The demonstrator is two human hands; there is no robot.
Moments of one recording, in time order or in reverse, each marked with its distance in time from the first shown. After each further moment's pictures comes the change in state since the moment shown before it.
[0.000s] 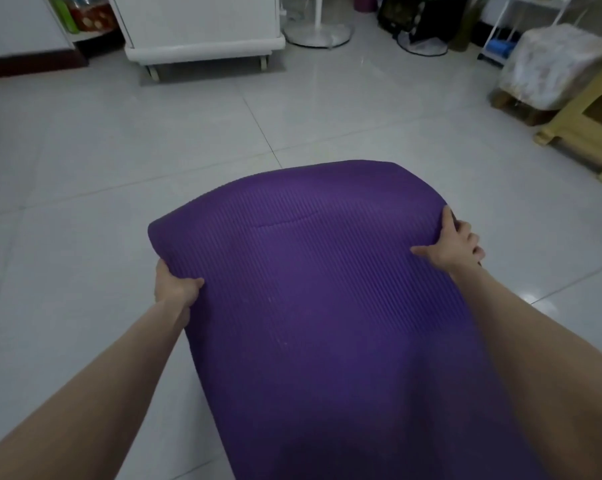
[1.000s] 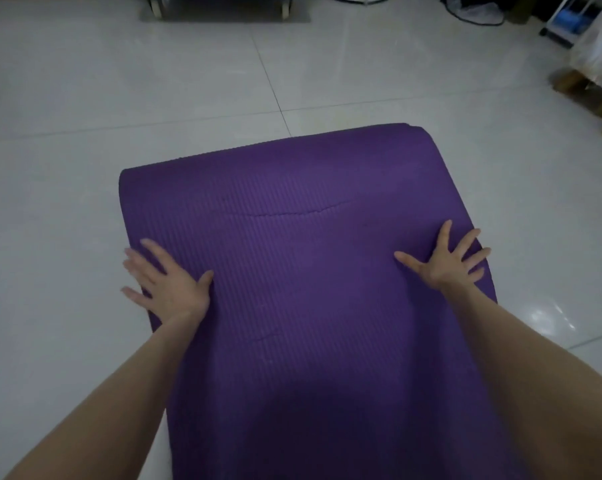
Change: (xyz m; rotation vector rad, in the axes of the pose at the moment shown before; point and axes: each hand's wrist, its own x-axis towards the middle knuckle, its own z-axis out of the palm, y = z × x) left_hand 0.039 -0.107 0.095 0.761 0.271 0.121; right_hand 0.087 0.028 0.112 -0.145 -0.130 -0.008
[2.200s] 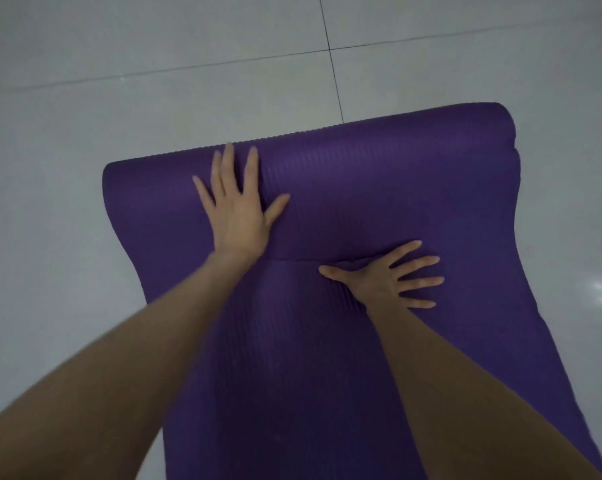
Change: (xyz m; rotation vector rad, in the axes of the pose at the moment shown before) left_hand 0.129 0.141 0.047 0.155 -0.005 0.463; right_hand 0.051 -0.175 0.074 0.104 -0.471 0.186
